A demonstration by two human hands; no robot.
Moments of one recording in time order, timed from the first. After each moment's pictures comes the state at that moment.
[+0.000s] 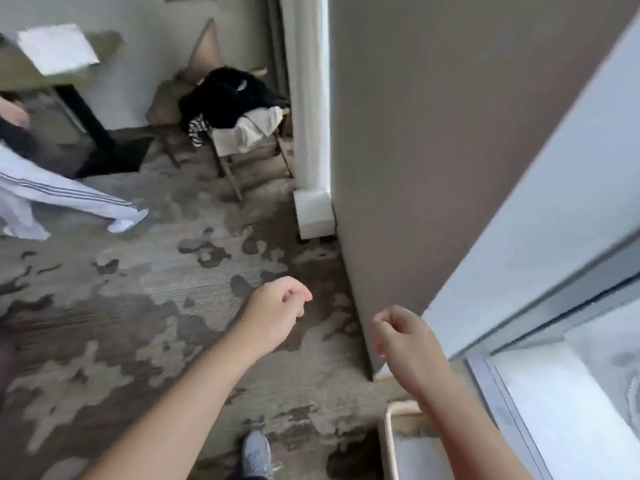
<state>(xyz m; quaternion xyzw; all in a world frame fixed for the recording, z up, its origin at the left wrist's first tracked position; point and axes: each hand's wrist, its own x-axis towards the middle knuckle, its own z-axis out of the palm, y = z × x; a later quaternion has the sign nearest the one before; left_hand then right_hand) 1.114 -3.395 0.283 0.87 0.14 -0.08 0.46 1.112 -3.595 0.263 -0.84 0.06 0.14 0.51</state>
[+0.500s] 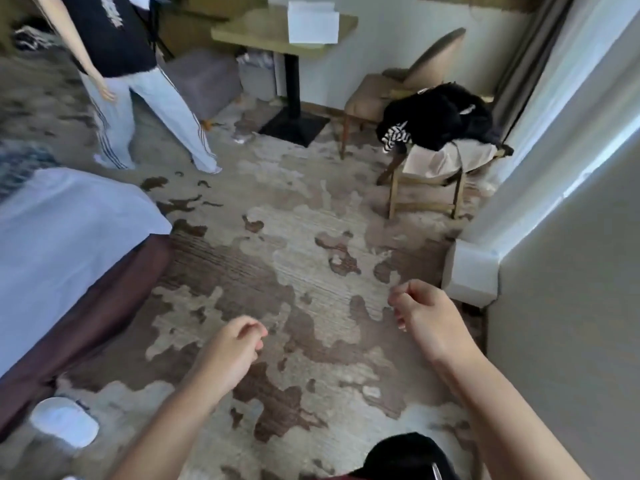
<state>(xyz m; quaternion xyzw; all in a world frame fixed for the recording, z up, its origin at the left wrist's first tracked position) 1.025 -2.960 0.198 0.67 0.51 0.06 0.54 1.222 -3.141 0.261 -0.83 -0.20 0.25 0.45</state>
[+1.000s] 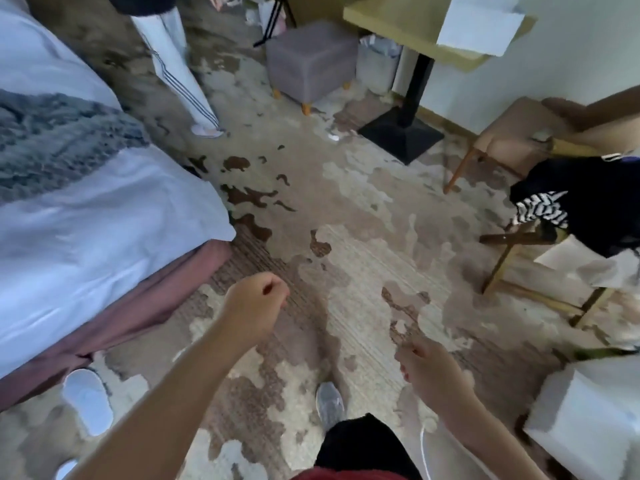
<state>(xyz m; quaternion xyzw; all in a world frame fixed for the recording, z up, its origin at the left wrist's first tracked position) 1.176 -2.626 0.233 0.69 0.57 0.13 0.44 1.384 -2.787 0.189 -0.83 -0.29 0.41 0.25</state>
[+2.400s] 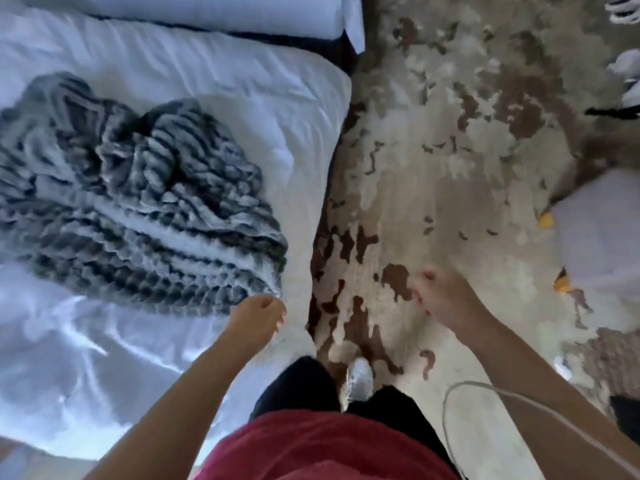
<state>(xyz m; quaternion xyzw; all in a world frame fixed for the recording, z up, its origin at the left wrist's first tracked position) 1.047 -1.718 0.133 0.18 0.83 0.27 0.46 1.275 -1.559 0.164 -0.60 -0.64 0.47 0.03</state>
